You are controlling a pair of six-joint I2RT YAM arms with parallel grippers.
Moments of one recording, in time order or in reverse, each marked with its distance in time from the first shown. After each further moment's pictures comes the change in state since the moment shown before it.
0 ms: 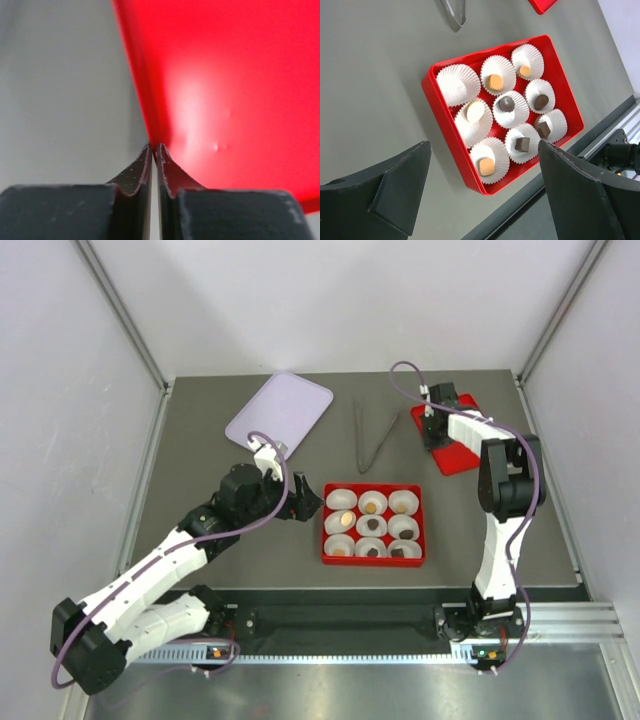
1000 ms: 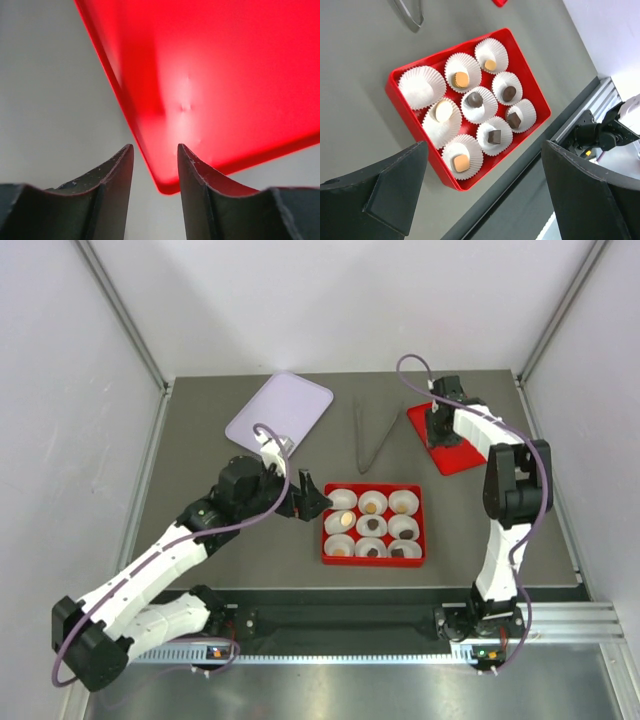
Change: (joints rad) left arm 0.007 0.045 0.082 -0.023 0.158 0.003; right arm 0.001 -0.081 0.033 -0.149 0.076 0.056
